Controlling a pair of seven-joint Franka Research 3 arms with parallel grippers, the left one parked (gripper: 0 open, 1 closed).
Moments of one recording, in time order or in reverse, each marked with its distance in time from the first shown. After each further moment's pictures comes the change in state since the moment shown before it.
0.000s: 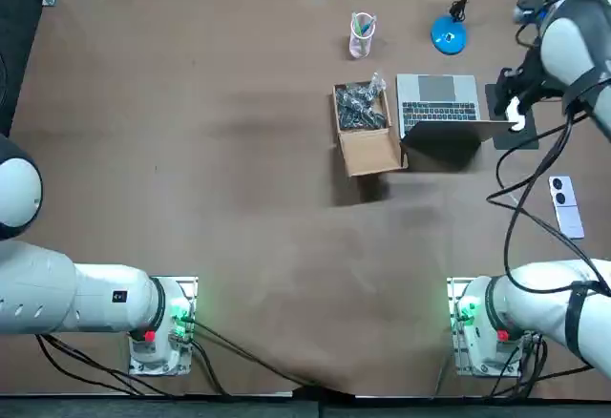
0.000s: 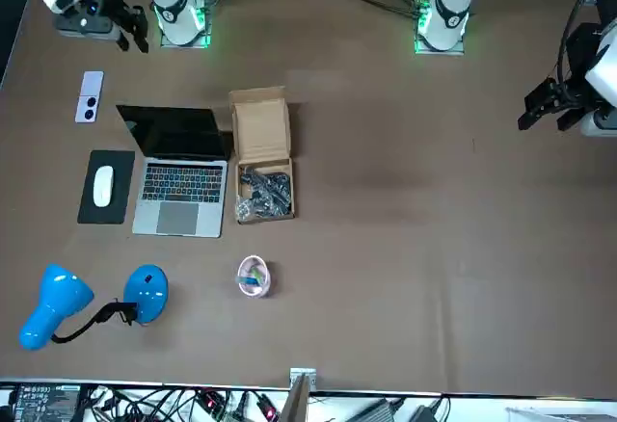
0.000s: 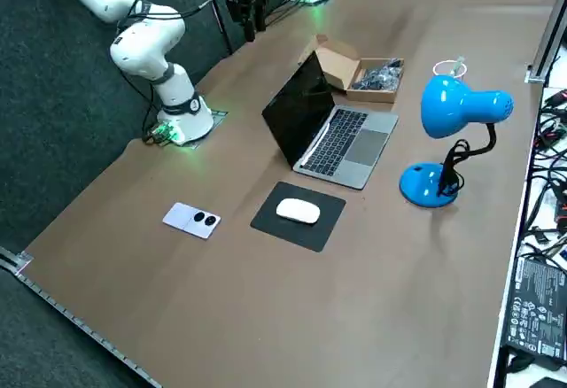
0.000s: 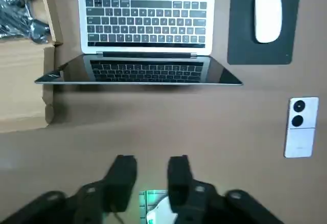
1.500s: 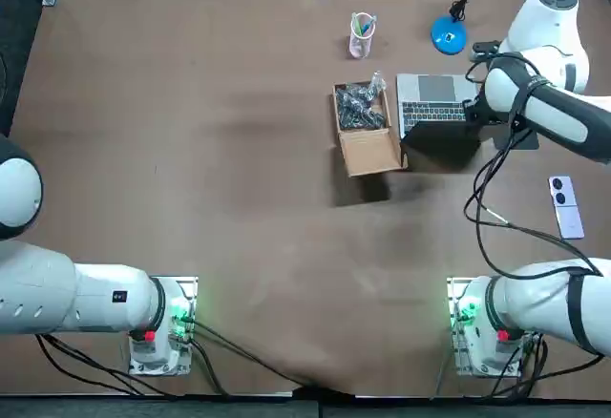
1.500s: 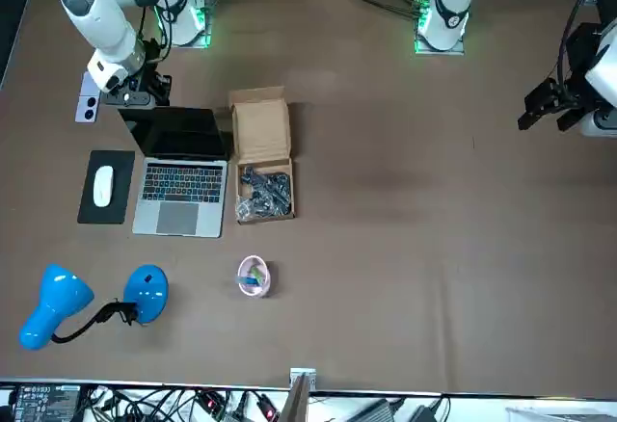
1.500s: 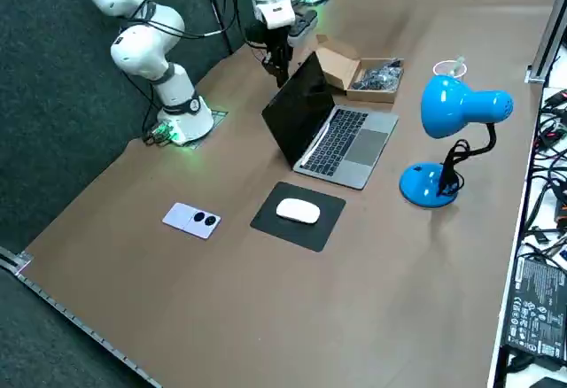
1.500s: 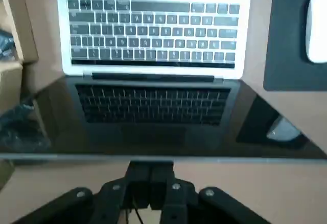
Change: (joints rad) arm 0.020 0.264 -0.001 -0.175 0.003 0.450 0.004
